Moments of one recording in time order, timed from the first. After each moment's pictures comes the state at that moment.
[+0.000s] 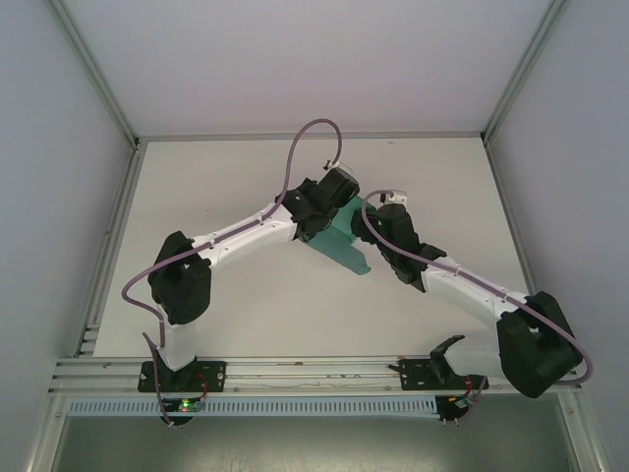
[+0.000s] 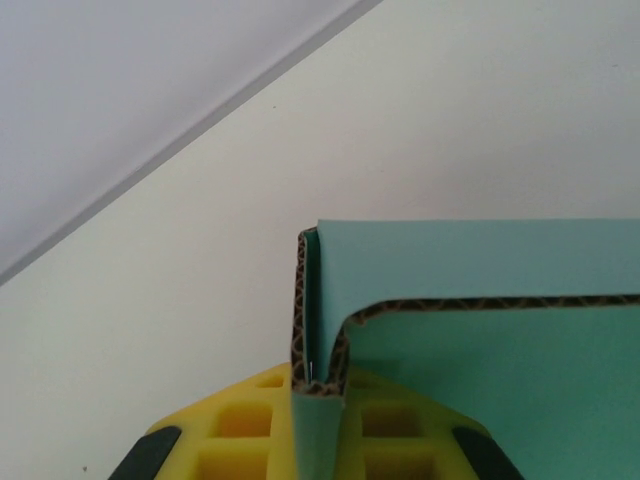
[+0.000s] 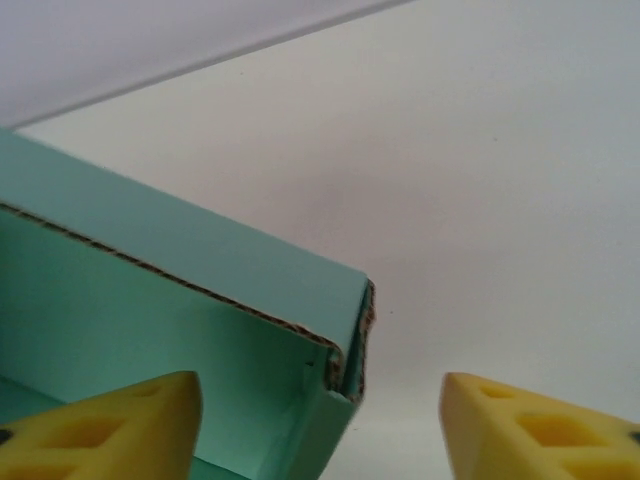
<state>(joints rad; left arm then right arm) -0.81 1.91 1.64 -0.56 -0.58 -0.05 0.53 1.28 0.67 0.06 0.25 0.58</state>
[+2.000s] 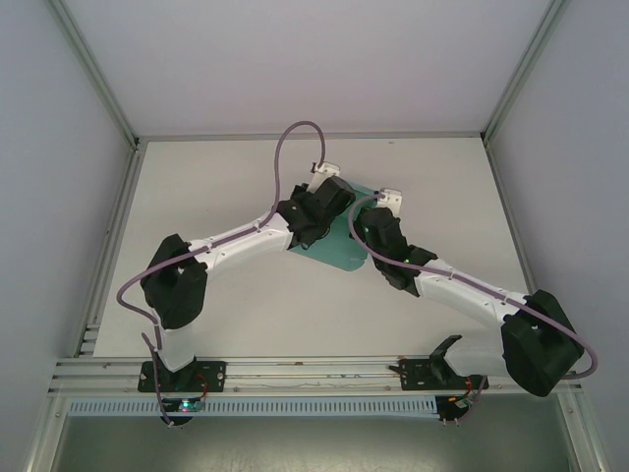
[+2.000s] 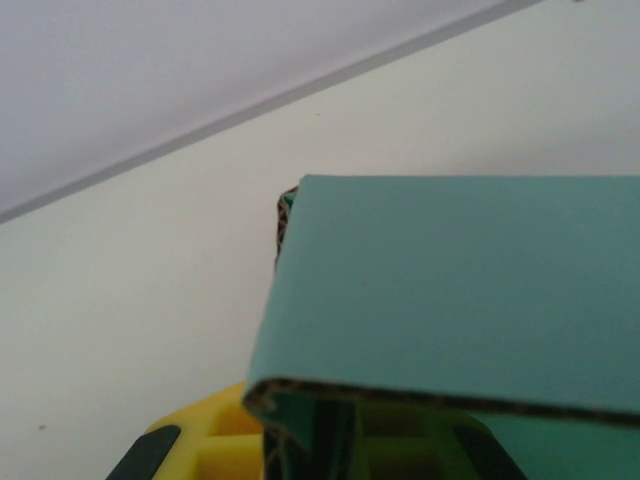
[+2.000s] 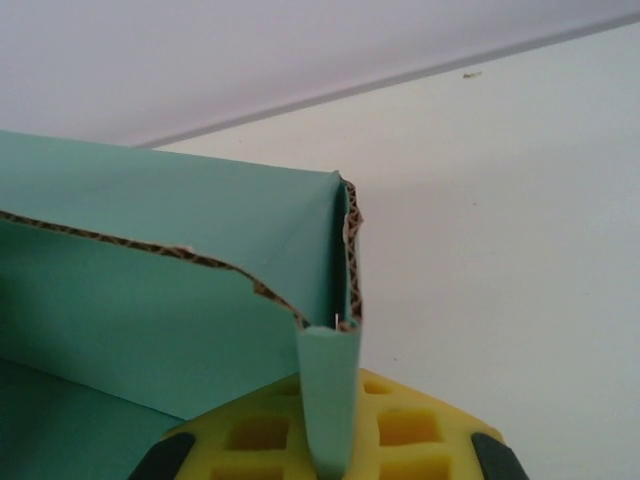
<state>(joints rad) -0.81 1.86 1.52 -0.43 -0.74 -0.21 0.65 1.27 0.71 0.08 0.49 0.58</state>
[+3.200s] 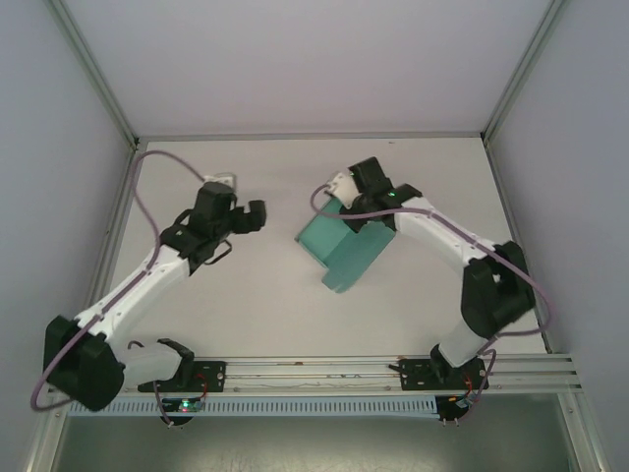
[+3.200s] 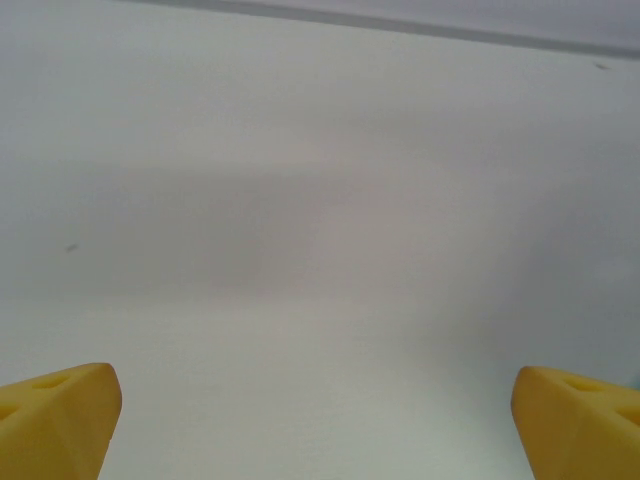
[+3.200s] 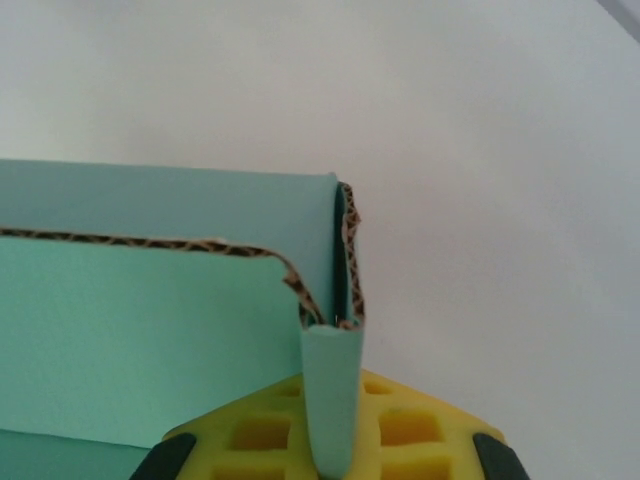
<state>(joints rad) -0.38 1.17 0.91 -0.39 -0.13 -0.41 0.52 1.66 1.30 -0.60 -0.03 -0.51</state>
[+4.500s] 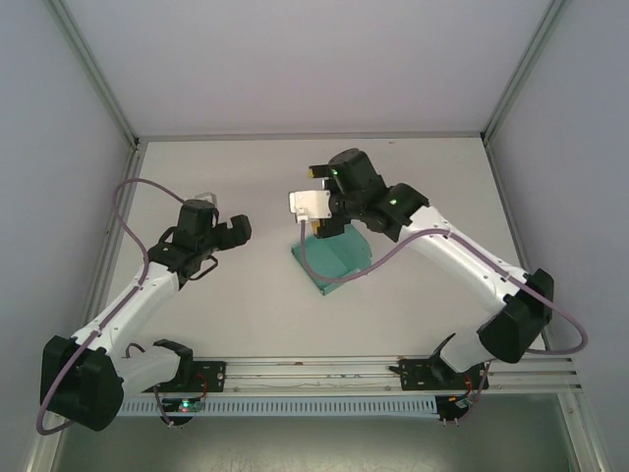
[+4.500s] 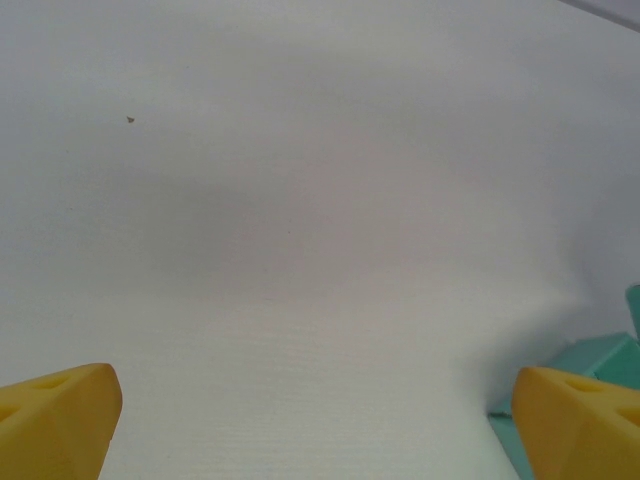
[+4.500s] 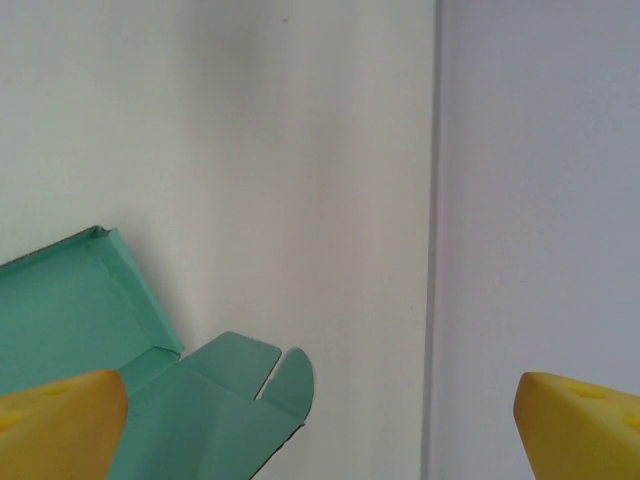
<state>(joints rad) -0.27 1.11 0.76 -0.38 0.00 -0.50 0.72 1.49 1.46 -0.65 -0.06 -1.03</state>
